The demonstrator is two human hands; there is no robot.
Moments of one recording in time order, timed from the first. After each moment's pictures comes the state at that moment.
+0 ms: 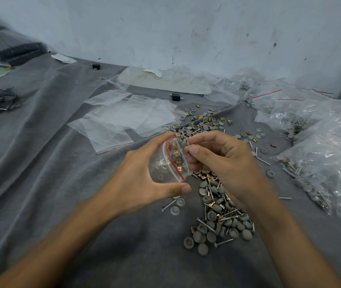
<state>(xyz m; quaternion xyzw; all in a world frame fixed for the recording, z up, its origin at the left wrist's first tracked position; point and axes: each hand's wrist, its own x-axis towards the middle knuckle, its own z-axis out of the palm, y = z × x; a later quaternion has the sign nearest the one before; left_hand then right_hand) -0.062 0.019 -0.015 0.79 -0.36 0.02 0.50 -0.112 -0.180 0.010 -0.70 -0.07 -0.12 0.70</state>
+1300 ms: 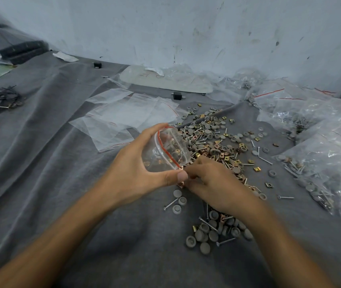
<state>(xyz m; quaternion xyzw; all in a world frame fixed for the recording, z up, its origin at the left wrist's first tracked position) -0.054 0.027 -0.015 0.78 -0.32 0.02 0.54 -0.106 -0.187 -0.019 -0.97 -0.09 0.00 0.22</state>
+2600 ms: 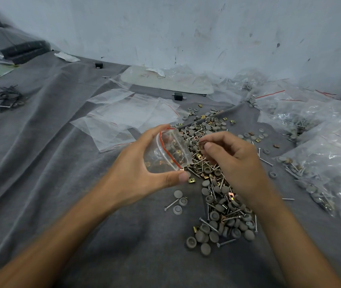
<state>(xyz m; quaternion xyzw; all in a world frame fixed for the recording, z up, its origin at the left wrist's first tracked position) -0.058 0.028 -0.011 0.79 -0.30 0.01 0.53 -0.107 -0.195 0.003 -0.80 -0.04 -0.21 0.56</state>
